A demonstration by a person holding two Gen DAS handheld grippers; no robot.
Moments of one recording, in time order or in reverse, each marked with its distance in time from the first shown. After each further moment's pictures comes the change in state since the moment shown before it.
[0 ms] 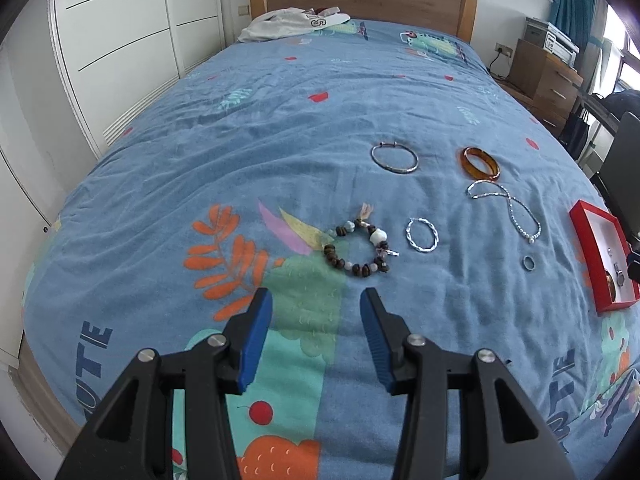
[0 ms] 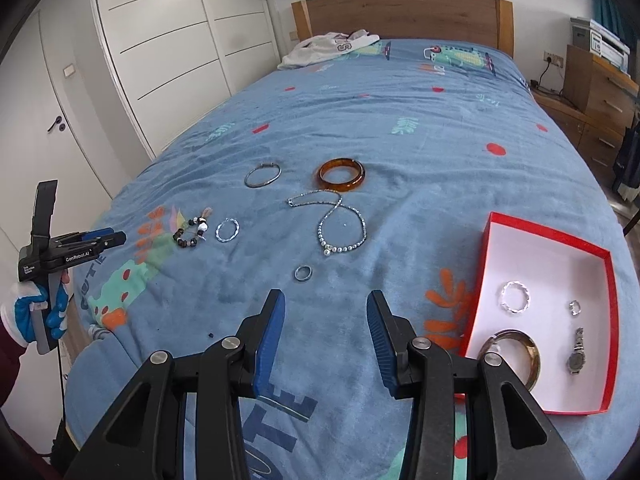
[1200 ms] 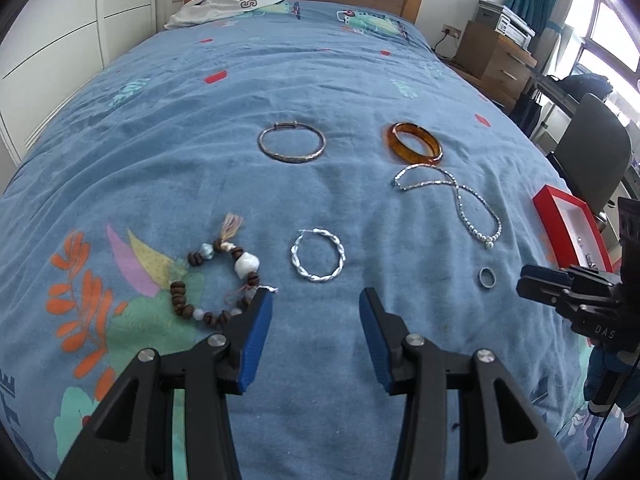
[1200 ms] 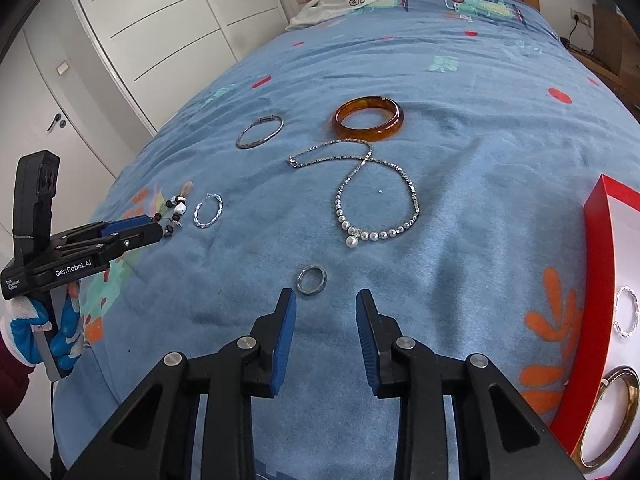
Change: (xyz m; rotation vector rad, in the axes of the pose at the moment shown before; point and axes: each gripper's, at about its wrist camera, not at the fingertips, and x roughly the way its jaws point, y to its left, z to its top) left arm 0.075 -0.079 0.027 0.080 0.048 -0.227; right arm 0.120 -0.003 0.008 0.039 0.121 0.110
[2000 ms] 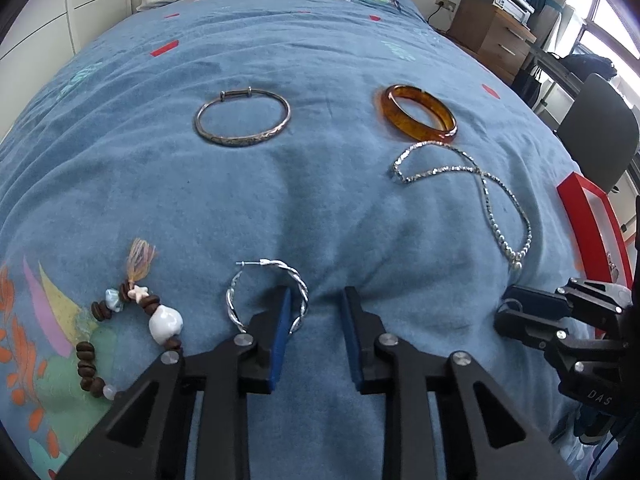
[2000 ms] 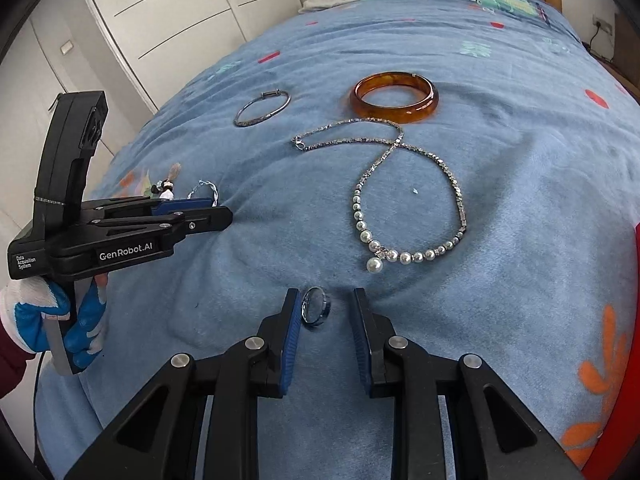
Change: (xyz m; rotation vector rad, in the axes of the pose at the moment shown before) left arm 0.079 -0.018 0.022 0.021 0.094 -0.016; right arm 0.051 0.010 0.011 -0.058 0.046 0.007
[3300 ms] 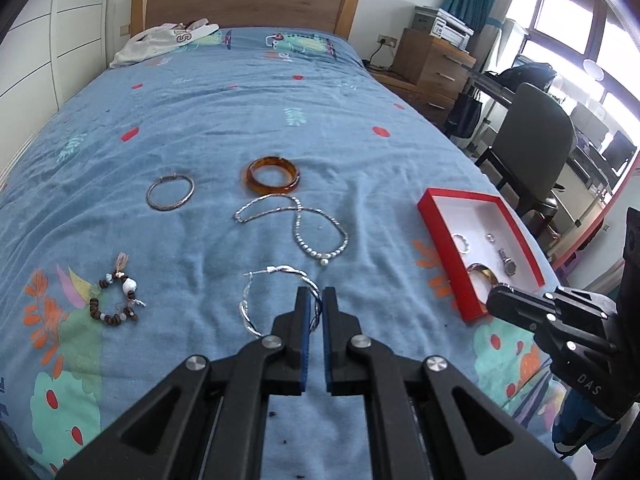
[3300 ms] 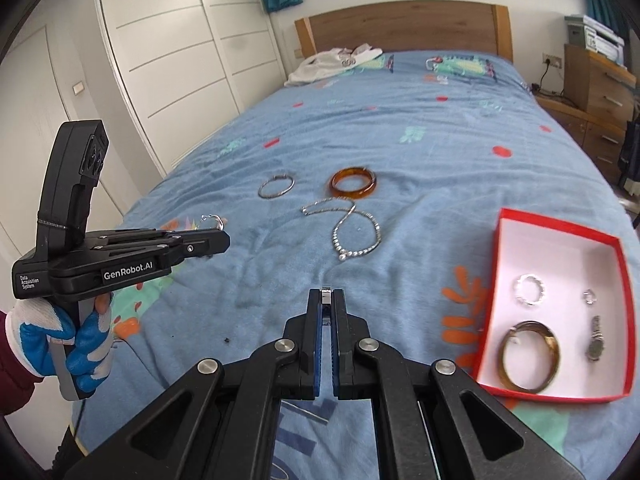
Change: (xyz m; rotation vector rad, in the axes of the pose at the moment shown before) left arm -0.149 -0.119 -0.030 0.087 -0.162 -0.115; right arm -0.184 0.016 -0.062 0.039 -0.261 -0.086
